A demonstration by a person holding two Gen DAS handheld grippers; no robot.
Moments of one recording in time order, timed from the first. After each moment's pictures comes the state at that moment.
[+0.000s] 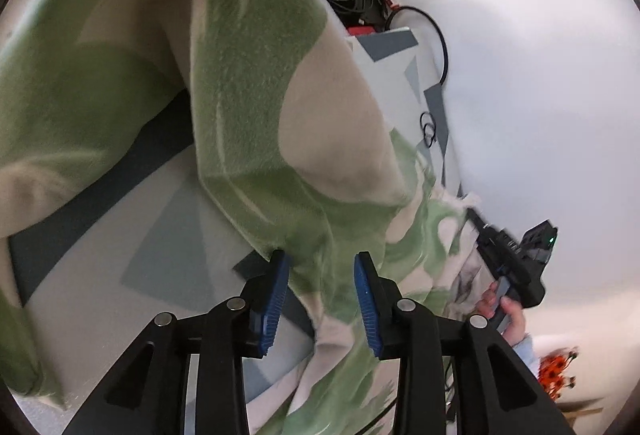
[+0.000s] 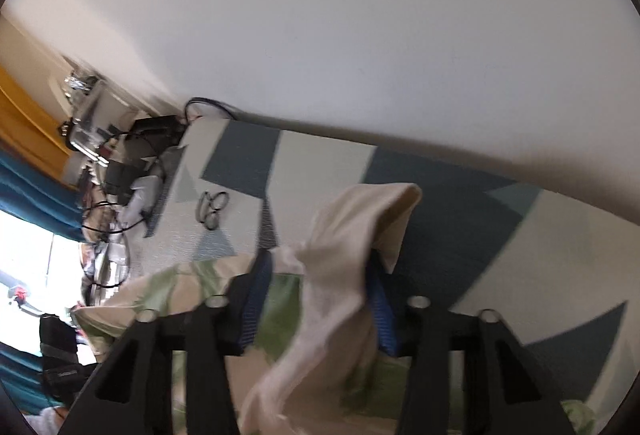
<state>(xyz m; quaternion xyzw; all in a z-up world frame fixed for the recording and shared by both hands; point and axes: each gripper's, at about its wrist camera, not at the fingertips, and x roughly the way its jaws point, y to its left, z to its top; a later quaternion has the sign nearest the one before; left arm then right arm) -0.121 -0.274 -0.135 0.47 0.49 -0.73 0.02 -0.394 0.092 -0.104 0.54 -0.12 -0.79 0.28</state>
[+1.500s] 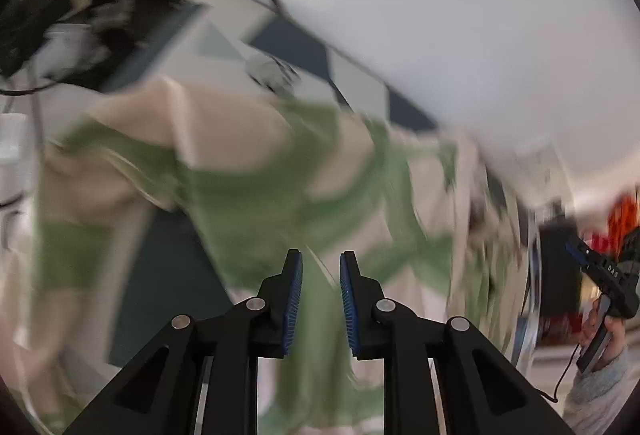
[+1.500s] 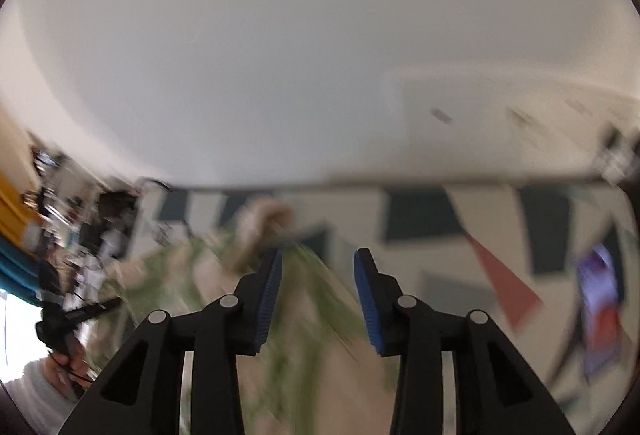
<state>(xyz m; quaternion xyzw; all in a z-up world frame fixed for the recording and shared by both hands) -0.218 -0.144 -0.086 0.56 0.21 -0.80 -0.11 -0.221 0.312 0.026 0.48 -0.13 -0.86 0.05</state>
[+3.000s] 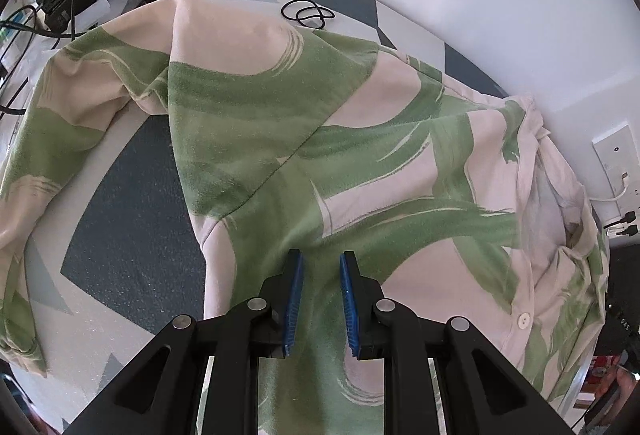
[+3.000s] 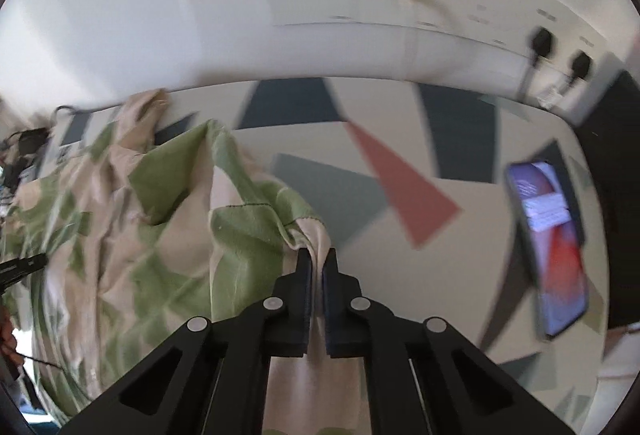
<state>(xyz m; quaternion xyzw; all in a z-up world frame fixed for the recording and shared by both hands) -0.212 -0.086 -0.135 0.57 0.18 -0.80 0.06 -0.184 0.379 -0.073 0.53 -0.06 -0.84 -0.04</state>
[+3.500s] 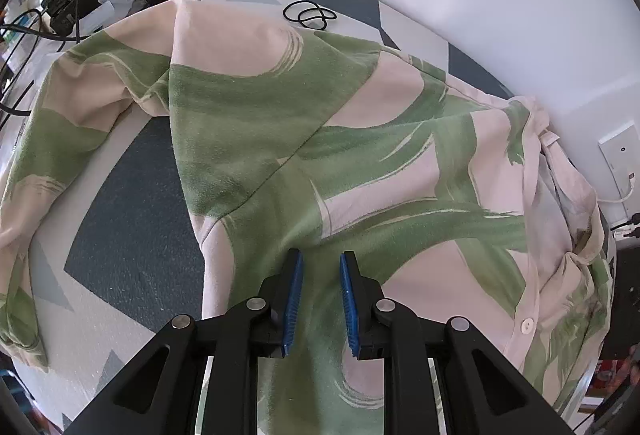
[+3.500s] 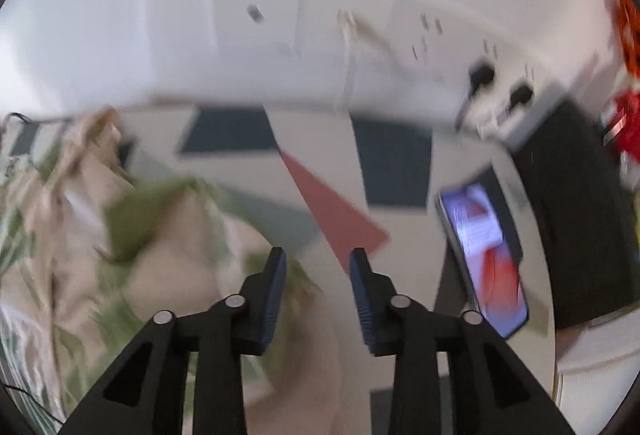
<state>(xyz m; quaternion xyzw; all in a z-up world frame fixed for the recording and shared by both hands) -0.204 -0.086 -0.131 0.57 0.18 -0.80 0.07 -0.181 0.352 -0.042 0.47 0.03 -0.87 -0.10</state>
